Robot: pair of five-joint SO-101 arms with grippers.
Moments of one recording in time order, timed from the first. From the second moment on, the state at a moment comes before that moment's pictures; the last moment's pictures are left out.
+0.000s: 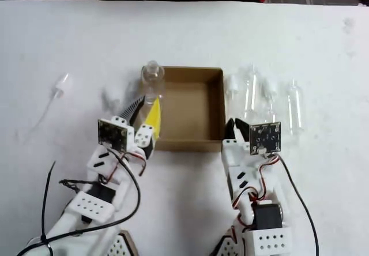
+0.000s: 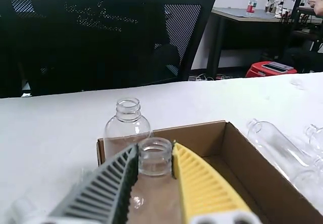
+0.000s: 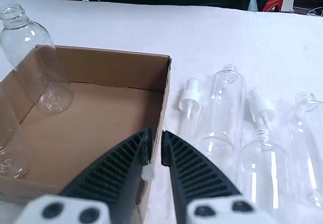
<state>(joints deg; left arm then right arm) 14.3 -53.8 96.5 -26.0 5.8 -8.2 -102.8 96.4 36.6 2.4</state>
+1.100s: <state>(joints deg) 11.4 -89.2 97.3 10.1 9.3 -8.2 -102.8 96.4 36.6 10.1</state>
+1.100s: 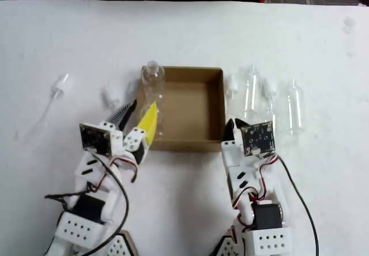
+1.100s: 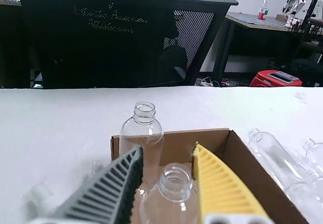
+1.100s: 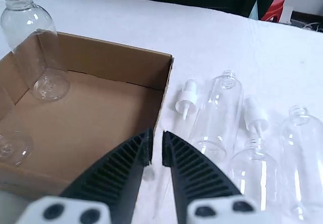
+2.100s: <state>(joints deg) -8.2 -103.5 97.1 16.2 33.6 -8.2 -102.8 96.4 36.6 10.5</state>
